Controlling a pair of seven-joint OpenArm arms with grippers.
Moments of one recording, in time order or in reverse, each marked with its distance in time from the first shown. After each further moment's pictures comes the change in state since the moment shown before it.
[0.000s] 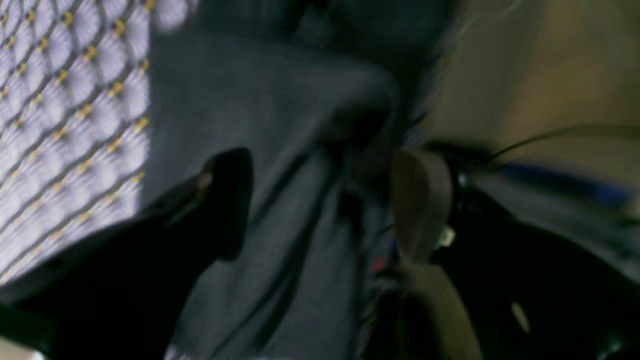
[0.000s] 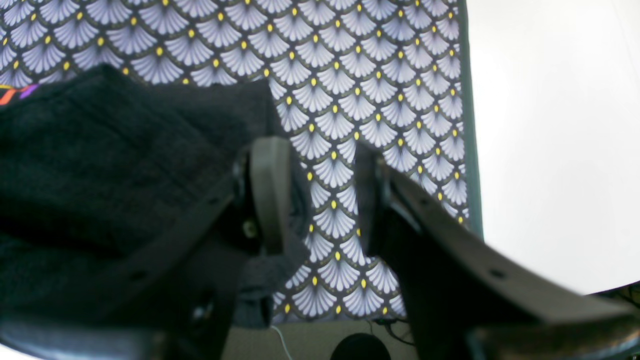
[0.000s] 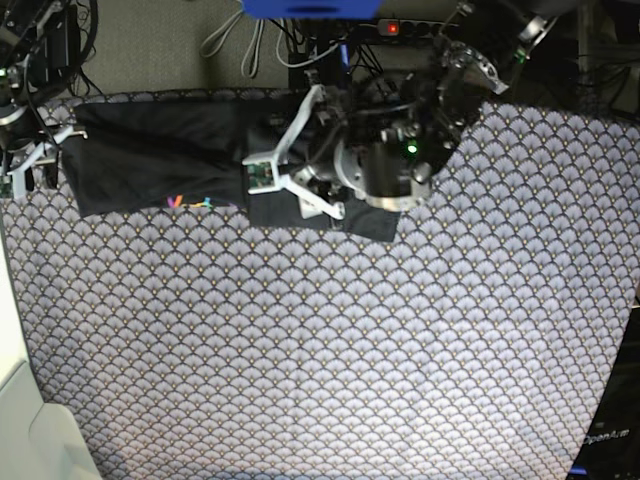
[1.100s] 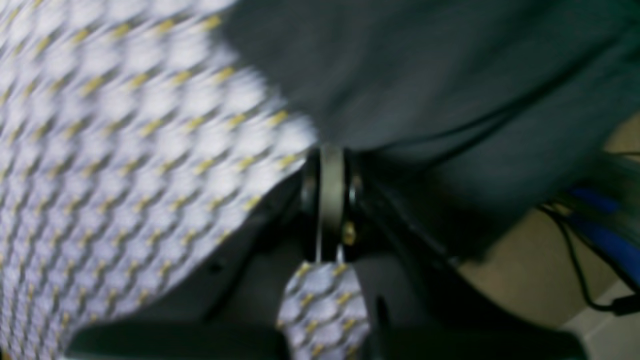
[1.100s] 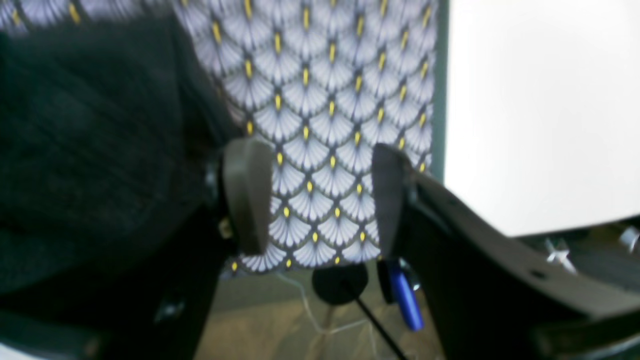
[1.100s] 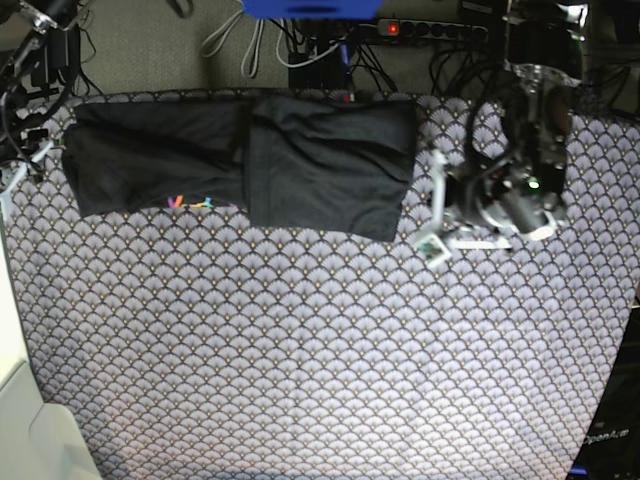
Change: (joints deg) left arm 4.0 -8.4 -29.9 -4.8 7.3 0.0 0.0; right arm 9.0 5.0 0.5 -3.4 0.0 0.0 -24.3
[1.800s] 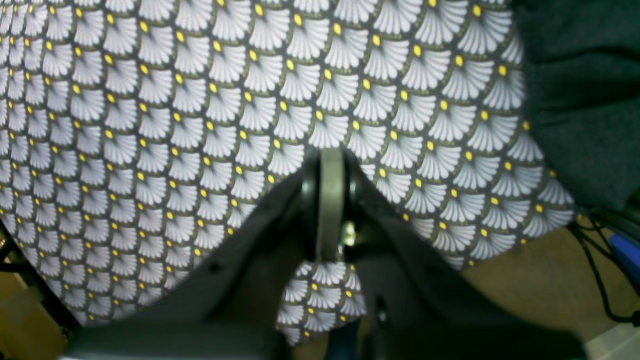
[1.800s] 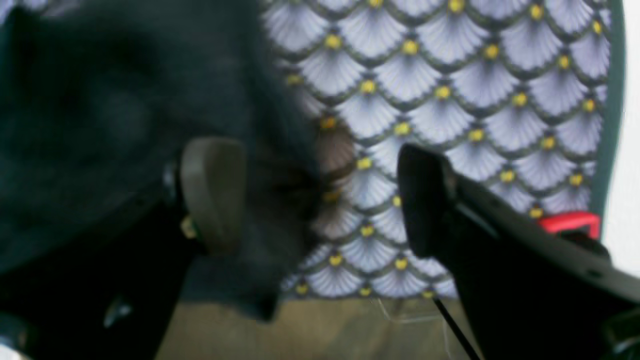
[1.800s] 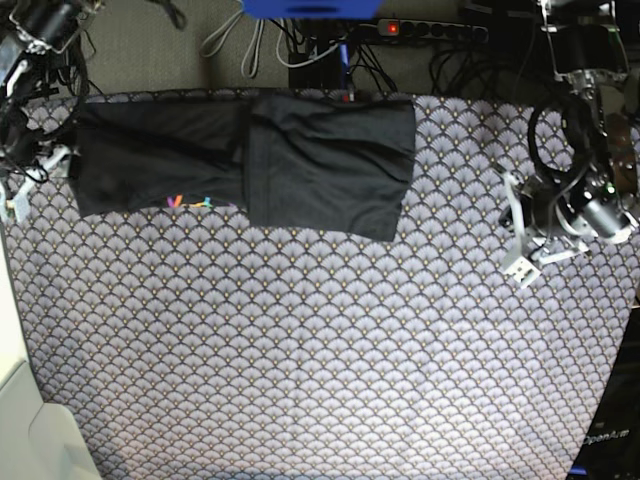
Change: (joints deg) left arm 1.1 -5.6 -14.6 0.0 -5.3 0.0 -0.3; right arm 4.1 3.0 -1.9 -15.0 11.5 -0.2 -5.7
